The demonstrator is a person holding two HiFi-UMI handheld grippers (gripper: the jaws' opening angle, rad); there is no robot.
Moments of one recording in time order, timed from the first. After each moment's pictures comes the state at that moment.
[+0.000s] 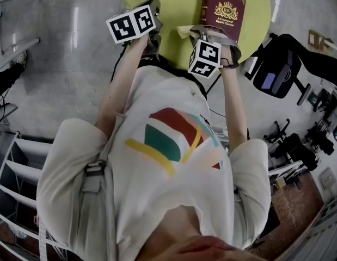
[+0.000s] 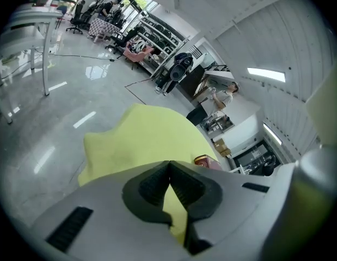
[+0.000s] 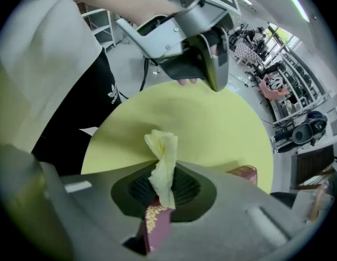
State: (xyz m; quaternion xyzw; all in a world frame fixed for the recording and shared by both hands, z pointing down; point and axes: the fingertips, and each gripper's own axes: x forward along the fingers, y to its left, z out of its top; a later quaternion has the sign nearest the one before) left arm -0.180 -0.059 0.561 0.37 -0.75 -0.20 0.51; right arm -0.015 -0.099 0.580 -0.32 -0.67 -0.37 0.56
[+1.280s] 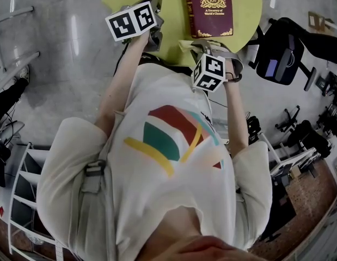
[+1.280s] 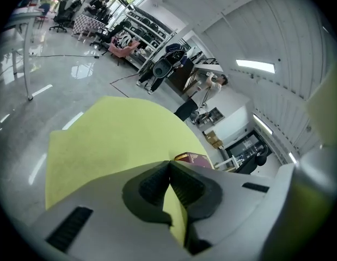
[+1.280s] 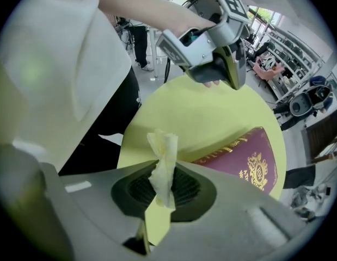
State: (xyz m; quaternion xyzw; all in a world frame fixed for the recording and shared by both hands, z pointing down) left arm -0.159 -0.114 0.544 0.43 -0.73 -0.17 0.51; right arm 0.064 -0.095 0.564 -0.31 -0.70 -0.27 0.59
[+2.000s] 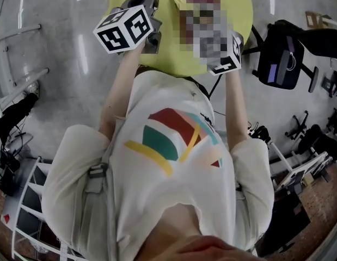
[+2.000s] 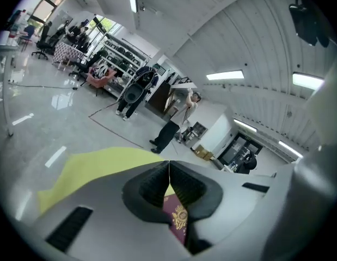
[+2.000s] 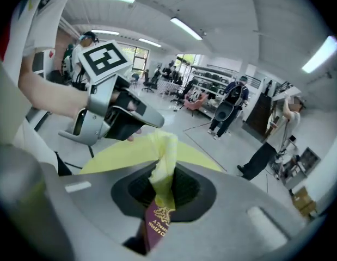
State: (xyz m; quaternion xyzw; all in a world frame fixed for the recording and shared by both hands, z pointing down) left arm -0.191 -0.156 0.411 0.50 -0.78 -0.17 0.34; right arm -0.093 -0.176 0.412 -0.07 -0.92 -0.17 0.36
